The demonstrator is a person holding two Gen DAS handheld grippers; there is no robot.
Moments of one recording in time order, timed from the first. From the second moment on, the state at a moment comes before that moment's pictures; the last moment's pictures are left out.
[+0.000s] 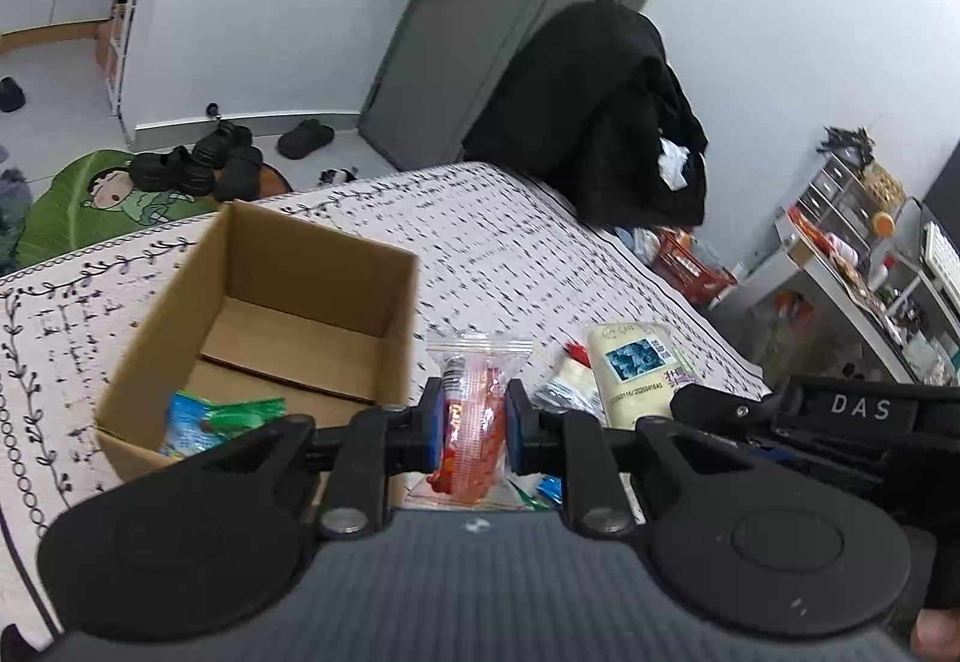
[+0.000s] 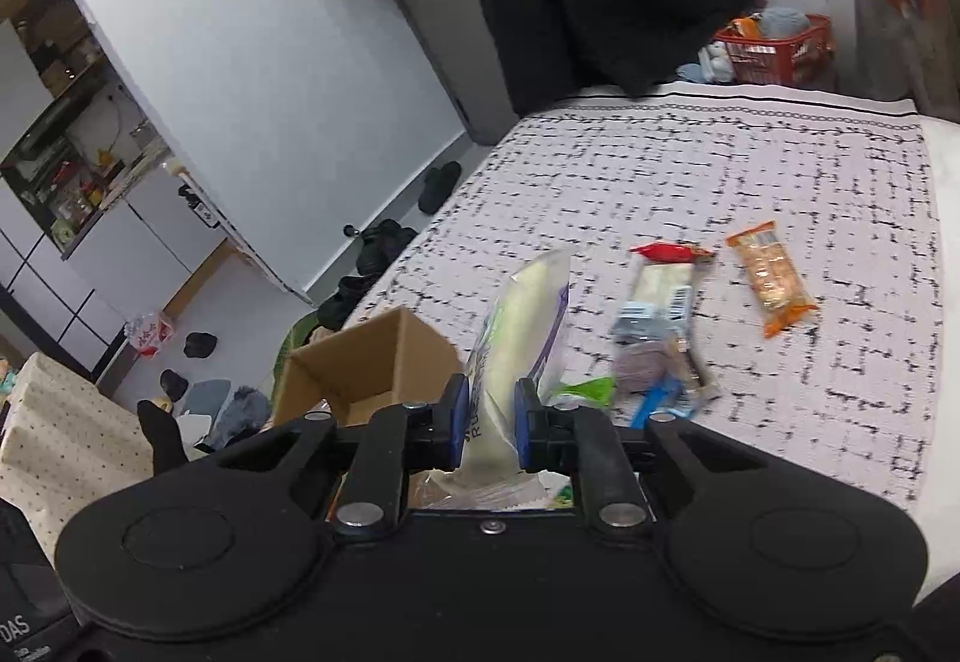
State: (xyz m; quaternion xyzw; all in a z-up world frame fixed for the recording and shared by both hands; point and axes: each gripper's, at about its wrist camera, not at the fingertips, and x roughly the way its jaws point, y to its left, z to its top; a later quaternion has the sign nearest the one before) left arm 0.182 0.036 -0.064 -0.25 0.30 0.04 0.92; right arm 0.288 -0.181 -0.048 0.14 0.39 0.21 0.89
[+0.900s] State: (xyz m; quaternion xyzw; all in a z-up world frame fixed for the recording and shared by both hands) left arm 0.184 0.118 -0.092 -0.31 0.31 0.10 0.89; right arm 0.299 -0.080 -0.074 0.14 0.43 0.28 0.84
